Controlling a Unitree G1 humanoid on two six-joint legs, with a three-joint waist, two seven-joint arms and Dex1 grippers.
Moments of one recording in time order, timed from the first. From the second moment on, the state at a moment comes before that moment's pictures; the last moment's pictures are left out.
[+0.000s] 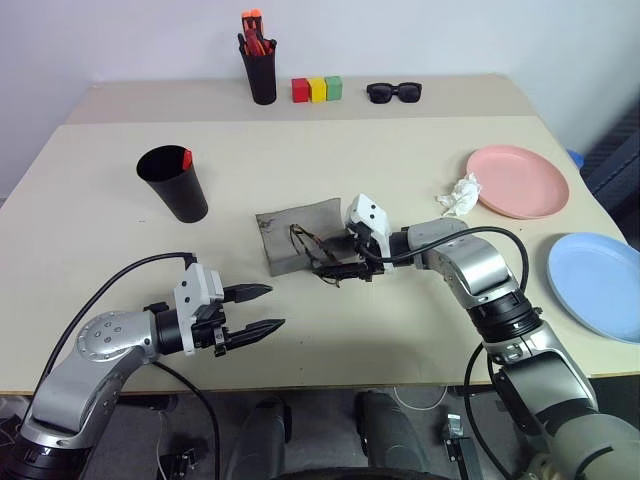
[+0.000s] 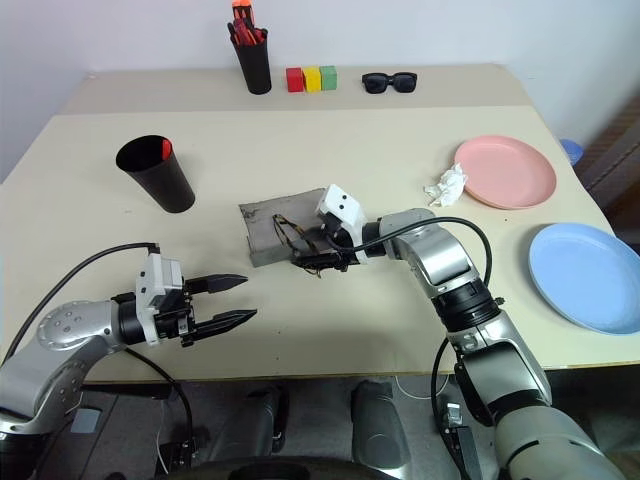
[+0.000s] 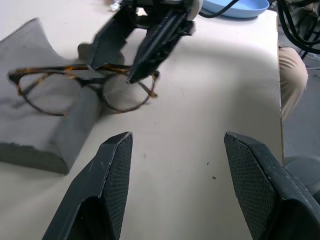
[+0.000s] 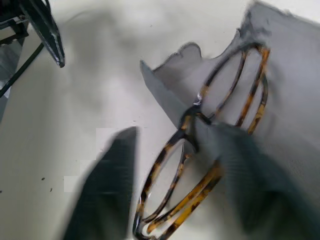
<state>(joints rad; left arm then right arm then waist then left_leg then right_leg) 0.07 0.73 0.06 -0.47 -0.55 0.36 -0.96 -0.71 -0.44 0.31 0.10 0.27 0.64 1.06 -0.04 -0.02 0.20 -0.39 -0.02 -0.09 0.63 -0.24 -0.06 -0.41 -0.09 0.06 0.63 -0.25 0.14</state>
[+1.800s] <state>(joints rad) 0.07 0.71 0.06 -0.47 -0.53 0.34 -0.96 -0.63 -0.43 0.33 0.04 0.12 0.49 0.89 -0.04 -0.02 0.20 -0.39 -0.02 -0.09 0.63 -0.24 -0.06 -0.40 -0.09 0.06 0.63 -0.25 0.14</state>
